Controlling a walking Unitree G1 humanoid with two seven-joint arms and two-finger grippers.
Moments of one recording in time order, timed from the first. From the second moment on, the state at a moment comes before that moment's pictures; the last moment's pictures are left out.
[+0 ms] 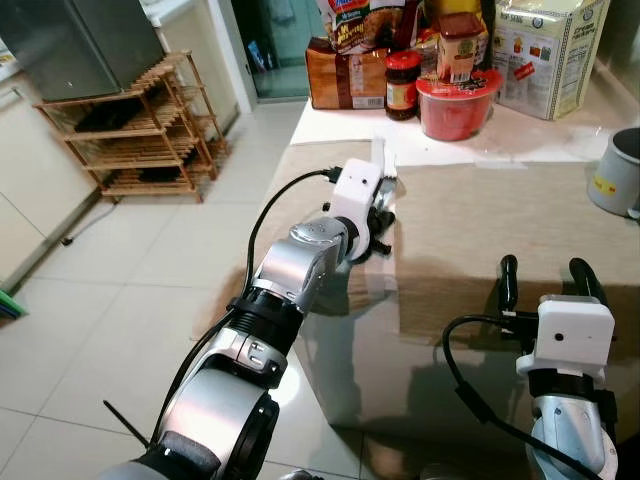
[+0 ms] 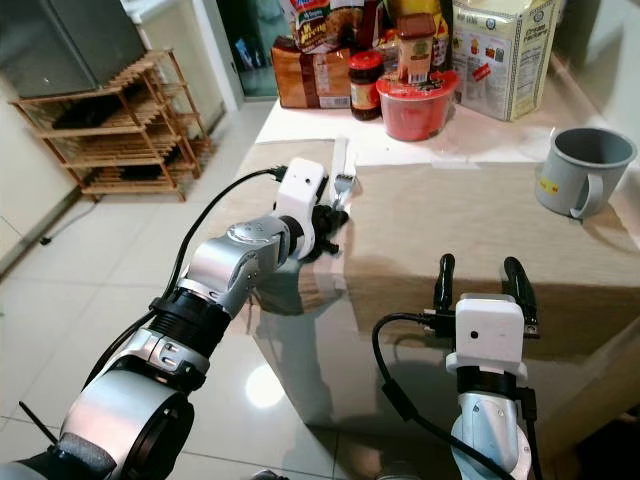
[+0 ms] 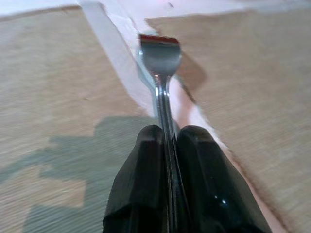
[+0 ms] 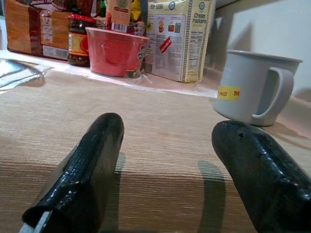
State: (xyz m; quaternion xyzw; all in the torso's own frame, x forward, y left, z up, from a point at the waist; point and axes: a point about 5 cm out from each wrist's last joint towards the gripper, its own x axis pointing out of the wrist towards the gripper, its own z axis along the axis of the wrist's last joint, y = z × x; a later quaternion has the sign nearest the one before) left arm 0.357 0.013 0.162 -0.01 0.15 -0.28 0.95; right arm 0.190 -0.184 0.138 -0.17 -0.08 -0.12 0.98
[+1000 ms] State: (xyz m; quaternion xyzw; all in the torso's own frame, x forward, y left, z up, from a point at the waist) left arm 0.333 0.058 0.194 -0.04 -0.10 -0.22 0.97; right arm 0.200 -0.188 0.138 -0.17 -0.09 -0.11 0.97
